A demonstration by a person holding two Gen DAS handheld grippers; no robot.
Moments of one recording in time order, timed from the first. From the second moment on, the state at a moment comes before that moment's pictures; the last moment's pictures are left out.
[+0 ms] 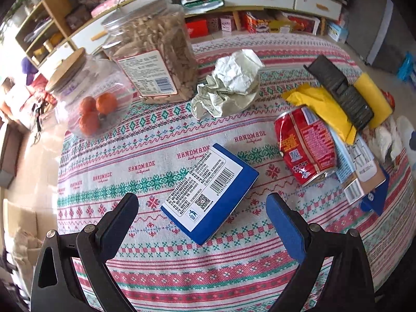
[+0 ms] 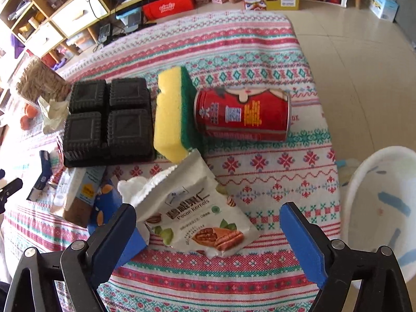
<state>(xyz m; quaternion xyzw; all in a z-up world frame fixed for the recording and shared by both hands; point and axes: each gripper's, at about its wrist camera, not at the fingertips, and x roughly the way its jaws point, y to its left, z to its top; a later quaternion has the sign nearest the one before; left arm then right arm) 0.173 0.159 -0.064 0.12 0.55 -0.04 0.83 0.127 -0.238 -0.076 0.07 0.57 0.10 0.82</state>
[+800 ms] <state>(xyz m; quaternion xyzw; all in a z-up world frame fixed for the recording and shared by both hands) 0.176 0.167 -0.071 0.11 0.54 -0.06 0.83 0.120 -0.210 -0.097 0.05 0.59 0.14 0.80</state>
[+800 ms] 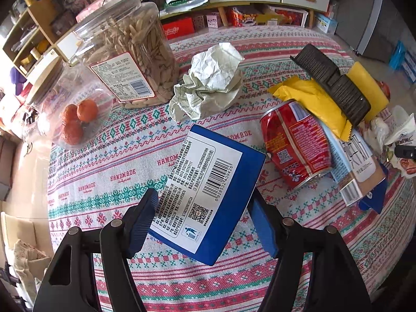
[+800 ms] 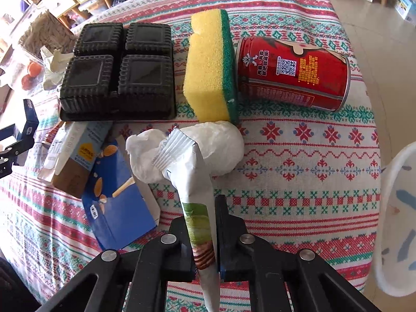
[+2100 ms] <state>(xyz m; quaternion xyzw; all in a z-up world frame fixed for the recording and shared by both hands) 0.087 -0.267 -0.034 -0.03 0.53 -0.34 0.78 0.061 -0.451 -0.037 0.26 0.50 -0.08 0.82</state>
